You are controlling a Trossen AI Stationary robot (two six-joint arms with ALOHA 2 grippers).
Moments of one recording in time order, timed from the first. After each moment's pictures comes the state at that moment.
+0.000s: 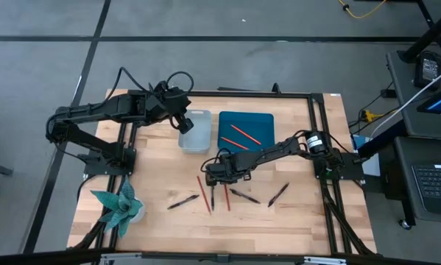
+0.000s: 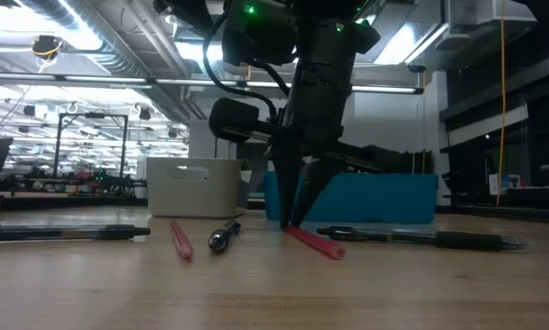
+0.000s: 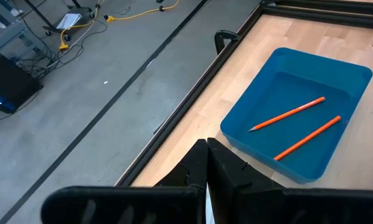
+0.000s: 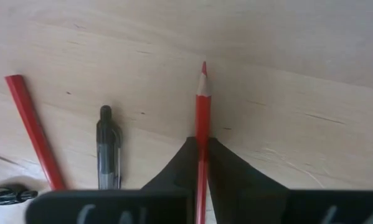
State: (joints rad) left arm 0.13 1.24 1.39 -0.86 -0.59 -0.14; right arm 0.17 2.19 1.59 -0.74 0.03 1.57
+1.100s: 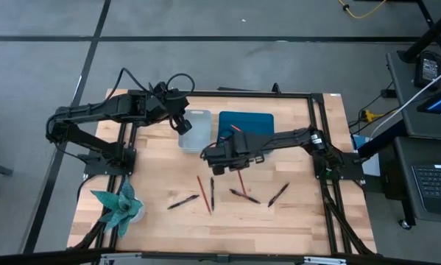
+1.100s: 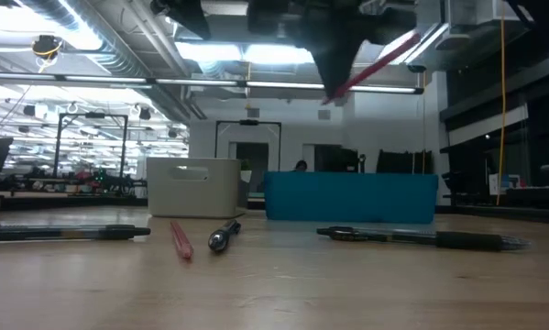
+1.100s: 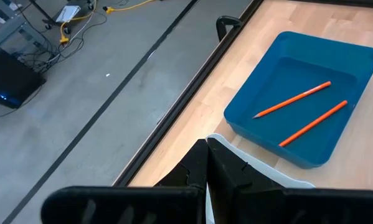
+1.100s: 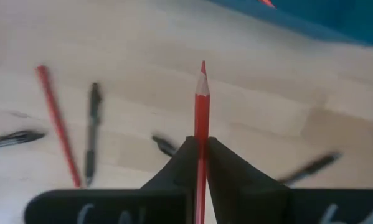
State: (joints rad) left arm 0.13 1.24 1.38 -0.91 -0.59 -0.15; right arm 0.14 2.18 2.19 -1.57 0.06 1.45
